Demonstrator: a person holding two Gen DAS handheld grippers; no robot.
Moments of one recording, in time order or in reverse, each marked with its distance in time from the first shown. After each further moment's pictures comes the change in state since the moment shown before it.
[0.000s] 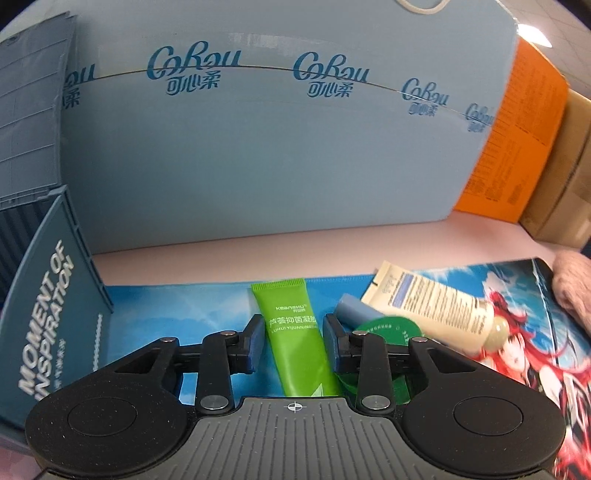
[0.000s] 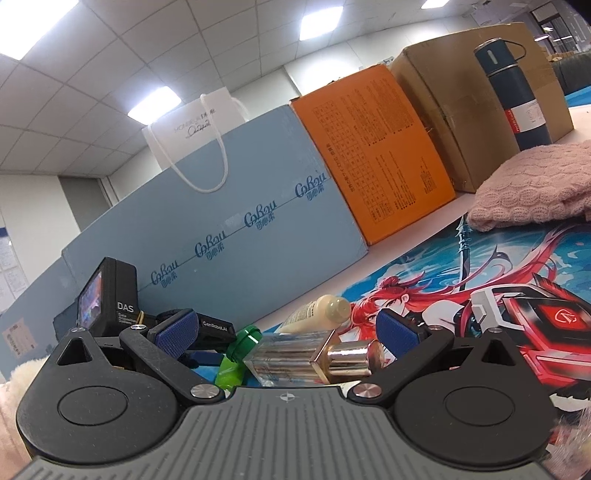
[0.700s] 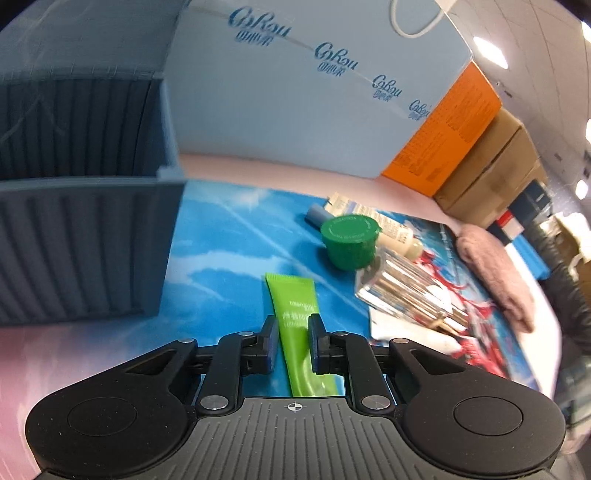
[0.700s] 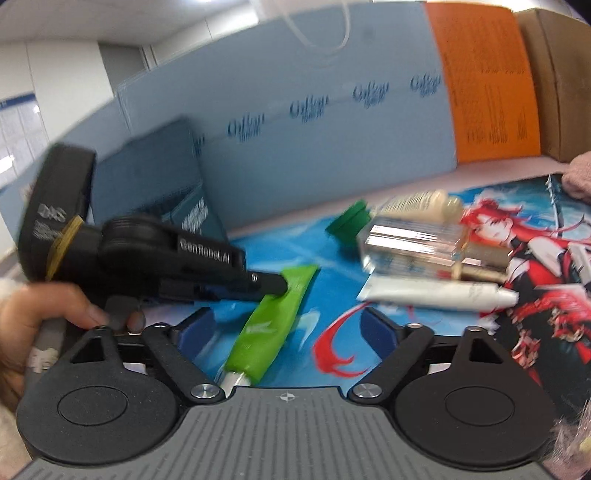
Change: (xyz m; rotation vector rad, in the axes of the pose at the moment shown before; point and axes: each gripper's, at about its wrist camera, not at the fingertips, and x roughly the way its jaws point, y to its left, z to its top) left arm -0.059 0.068 -0.052 -0.130 0.128 -0.362; right arm 0.041 0.105 -0.049 -0.230 0.409 0.013
